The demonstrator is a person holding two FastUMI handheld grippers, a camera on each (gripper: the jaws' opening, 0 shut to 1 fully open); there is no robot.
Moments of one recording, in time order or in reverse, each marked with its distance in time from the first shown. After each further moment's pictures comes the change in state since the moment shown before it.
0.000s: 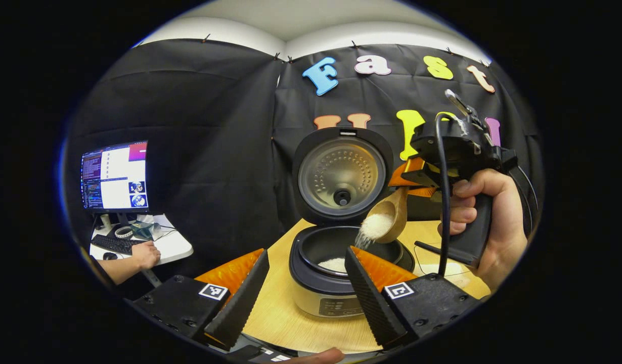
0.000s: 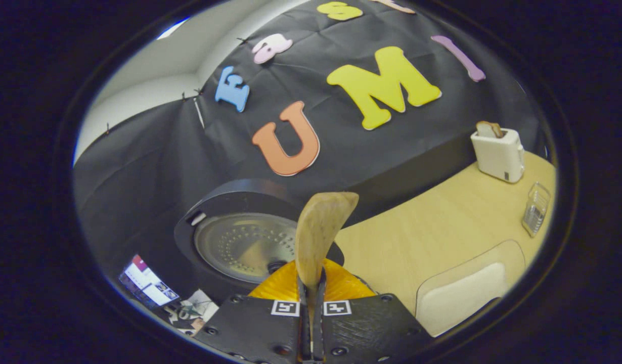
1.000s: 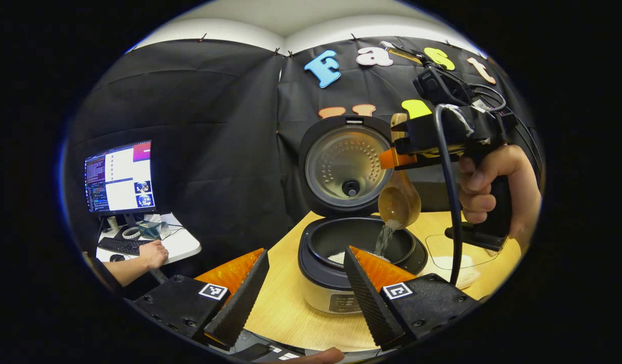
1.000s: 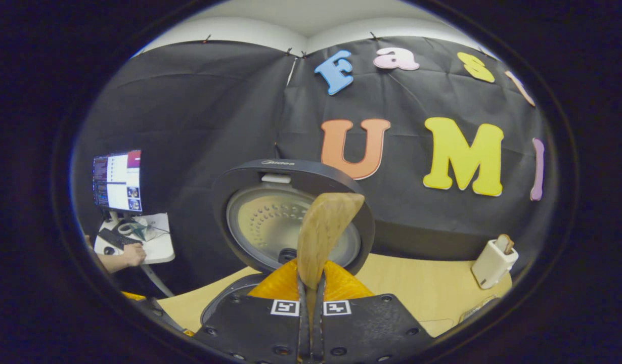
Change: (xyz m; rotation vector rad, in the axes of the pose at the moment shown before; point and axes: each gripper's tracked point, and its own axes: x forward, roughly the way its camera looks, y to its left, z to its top) left arm 0.006 0.010 -0.011 0.038 0.043 0.051; right arm -0.001 0.046 -0.003 -0.636 -0.014 0.054
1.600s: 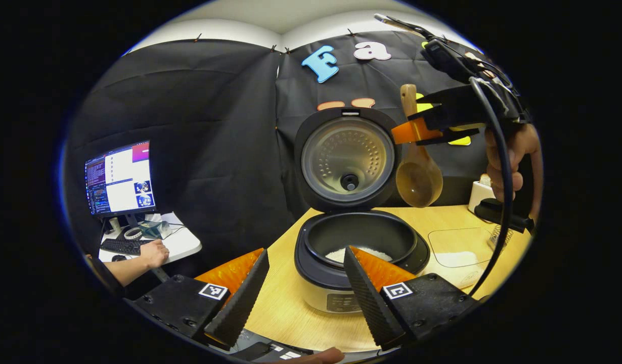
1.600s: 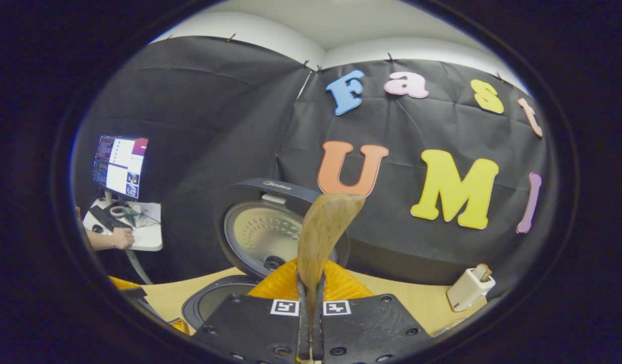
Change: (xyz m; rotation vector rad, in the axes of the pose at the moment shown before) left arm 0.006 -0.018 -0.004 0.003 0.016 -0.003; right arm -0.037 -0.040 0.022 -0.055 -0.097 -0.051
